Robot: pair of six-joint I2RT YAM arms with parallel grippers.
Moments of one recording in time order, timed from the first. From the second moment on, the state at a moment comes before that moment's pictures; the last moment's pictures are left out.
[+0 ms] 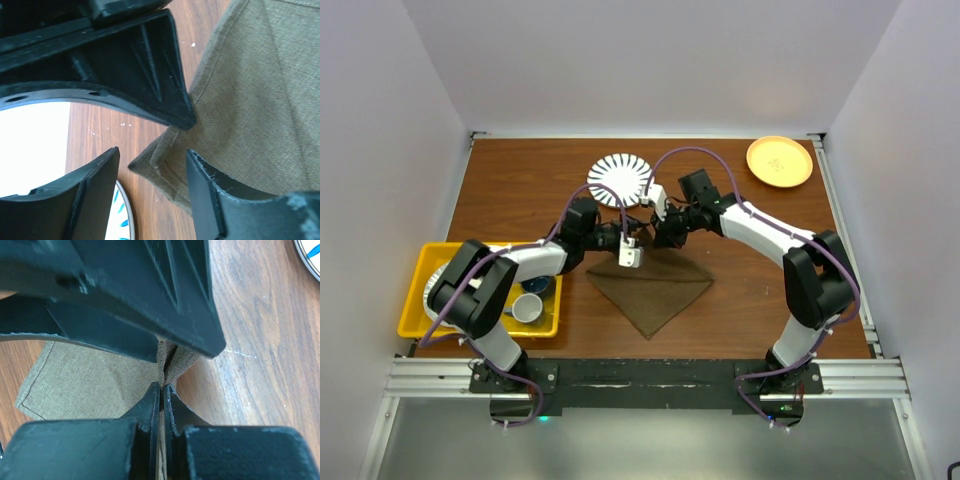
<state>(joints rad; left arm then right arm) -0.51 1.65 0.77 0.45 0.79 1.14 0.53 1.73 1.22 -0.42 -0.59 -0.48</state>
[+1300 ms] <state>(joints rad) -0.53 1.54 0.64 0.38 0.71 1.21 0.48 1.57 1.08 -0.58 -0.53 -0.63</state>
